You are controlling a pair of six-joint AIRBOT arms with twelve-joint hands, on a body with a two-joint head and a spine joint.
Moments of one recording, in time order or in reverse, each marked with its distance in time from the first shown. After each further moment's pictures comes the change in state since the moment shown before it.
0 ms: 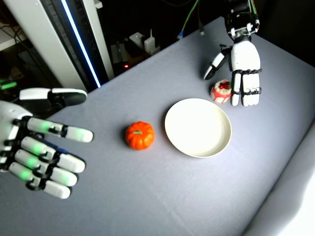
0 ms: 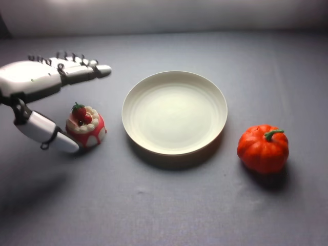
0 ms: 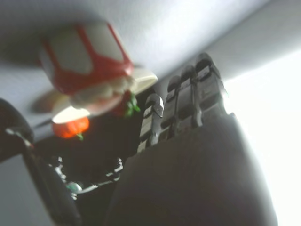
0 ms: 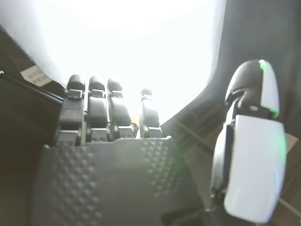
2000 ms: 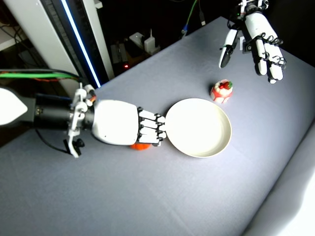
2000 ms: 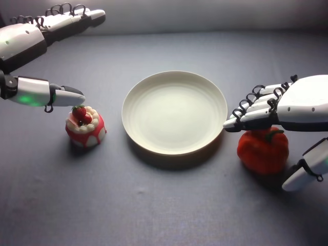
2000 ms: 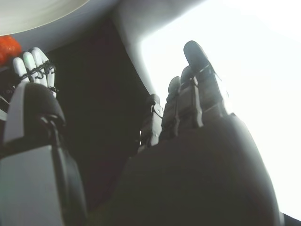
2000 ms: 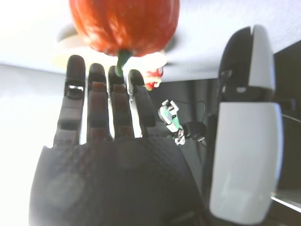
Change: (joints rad) left arm -0.037 0.087 -0.101 -0.166 -0.189 0.002; right arm 0.736 -0.178 0.281 -1.587 -1.097 0.728
